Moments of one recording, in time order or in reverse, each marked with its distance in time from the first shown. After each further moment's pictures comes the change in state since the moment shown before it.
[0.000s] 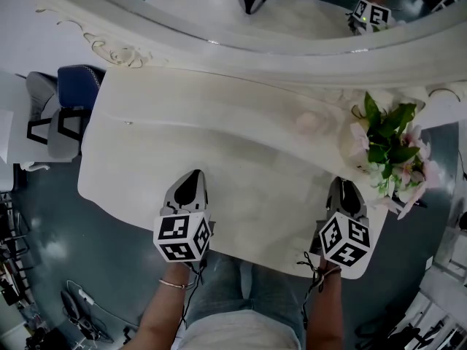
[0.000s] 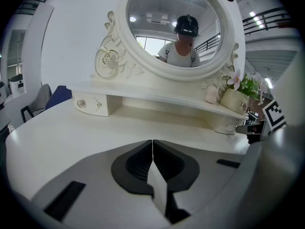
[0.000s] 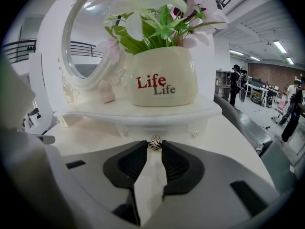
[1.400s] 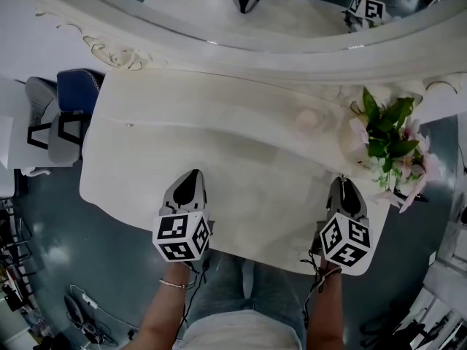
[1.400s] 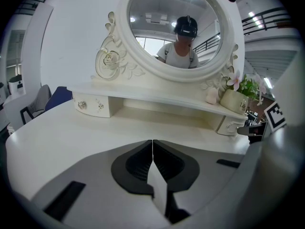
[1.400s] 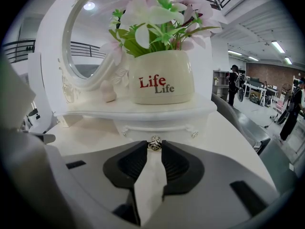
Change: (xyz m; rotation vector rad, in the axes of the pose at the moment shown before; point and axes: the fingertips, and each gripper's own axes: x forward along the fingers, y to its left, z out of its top) left arm -0.003 0.006 0.002 0.007 -0.002 -0.007; right arm -0.009 0.001 -0.006 0.008 -0.004 -0.012
